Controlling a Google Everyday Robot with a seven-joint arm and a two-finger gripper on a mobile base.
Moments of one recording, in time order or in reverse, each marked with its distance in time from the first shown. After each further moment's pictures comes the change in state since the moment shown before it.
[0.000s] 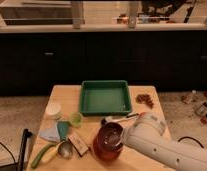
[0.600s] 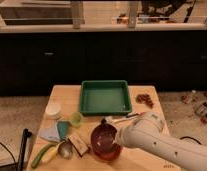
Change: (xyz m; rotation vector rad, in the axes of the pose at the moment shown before) arm -0.010 -0.021 0.022 0.120 -0.086 -0.018
